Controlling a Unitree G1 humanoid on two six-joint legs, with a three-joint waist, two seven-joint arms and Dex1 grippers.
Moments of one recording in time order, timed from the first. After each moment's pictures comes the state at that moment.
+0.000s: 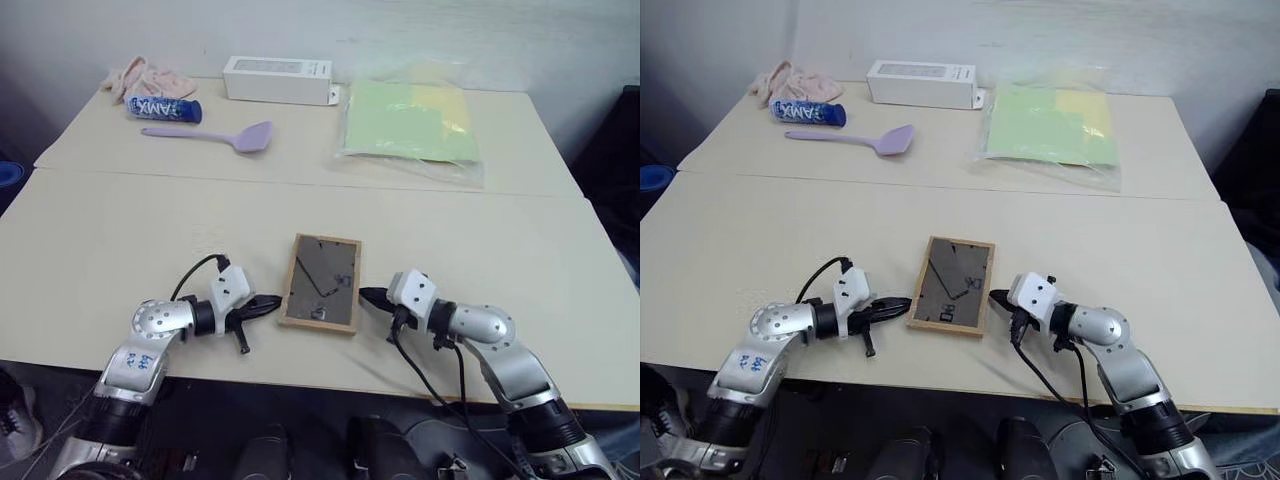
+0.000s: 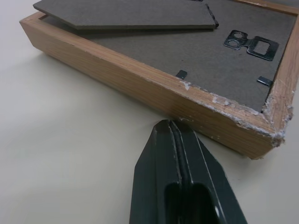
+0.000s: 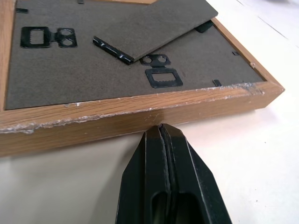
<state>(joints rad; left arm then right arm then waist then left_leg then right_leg) -0.17 0.57 -0.05 -0.09 -0.21 0.25 -0.86 -0.25 -0.50 0.20 -0.07 0.07 0.09 0.80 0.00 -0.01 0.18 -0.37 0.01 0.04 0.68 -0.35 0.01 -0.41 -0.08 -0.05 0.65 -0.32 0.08</state>
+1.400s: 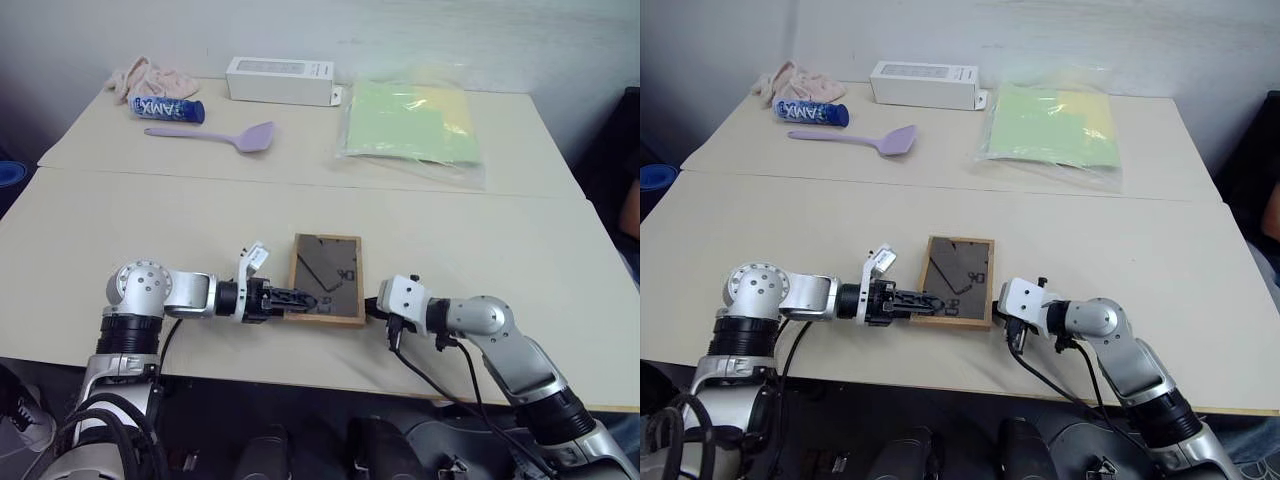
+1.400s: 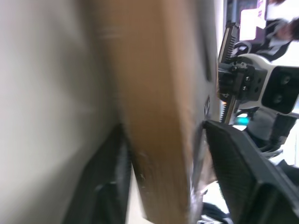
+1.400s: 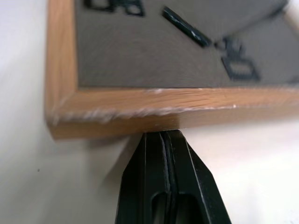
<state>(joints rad) -0.66 0.47 0.14 0.33 -1.22 1.61 -0.23 -0.29 -0.58 0.27 -0.17 0.00 0.22 0.89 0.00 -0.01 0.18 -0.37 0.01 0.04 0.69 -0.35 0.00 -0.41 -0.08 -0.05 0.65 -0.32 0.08</state>
